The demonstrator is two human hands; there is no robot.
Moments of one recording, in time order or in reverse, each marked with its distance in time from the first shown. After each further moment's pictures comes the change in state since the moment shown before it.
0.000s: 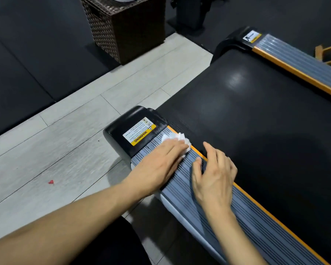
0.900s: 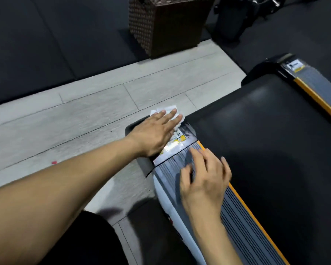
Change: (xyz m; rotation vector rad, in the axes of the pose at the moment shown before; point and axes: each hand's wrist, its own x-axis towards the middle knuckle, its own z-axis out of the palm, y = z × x) left_hand 0.026 -0.107 -0.069 0.274 -0.175 -0.321; right_hand 0.017 -0.079 0.026 0.037 0.020 -0.274
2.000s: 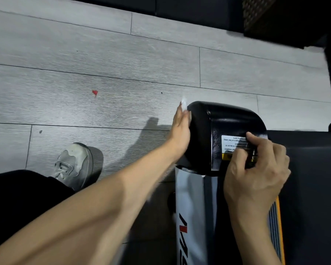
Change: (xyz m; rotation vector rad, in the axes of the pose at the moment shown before) left_hand -0.019 -0.024 0.094 -1.630 0.714 -0.896; right_hand 0.062 -0.039 0.047 0.142 -0.153 -0.134
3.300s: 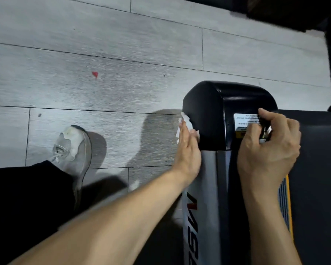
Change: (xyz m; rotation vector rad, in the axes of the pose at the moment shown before) left_hand -0.072 -0.068 0.010 -0.085 -0.014 -0.042; right_hand -0.004 -0.003 0.000 0.004 0.027 0.026
